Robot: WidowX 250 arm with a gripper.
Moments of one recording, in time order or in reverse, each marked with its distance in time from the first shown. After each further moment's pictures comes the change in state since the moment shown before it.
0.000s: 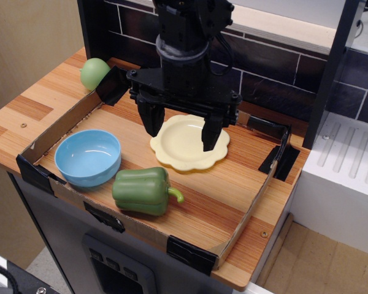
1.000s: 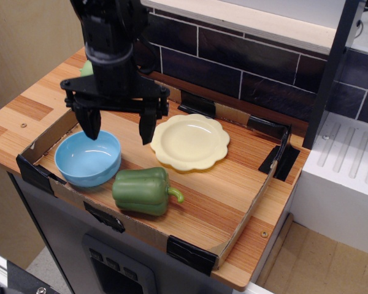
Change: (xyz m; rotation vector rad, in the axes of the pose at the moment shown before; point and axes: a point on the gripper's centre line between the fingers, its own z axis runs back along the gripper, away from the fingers) arm 0.000 0.077 -0.027 0.053 0.028 0.264
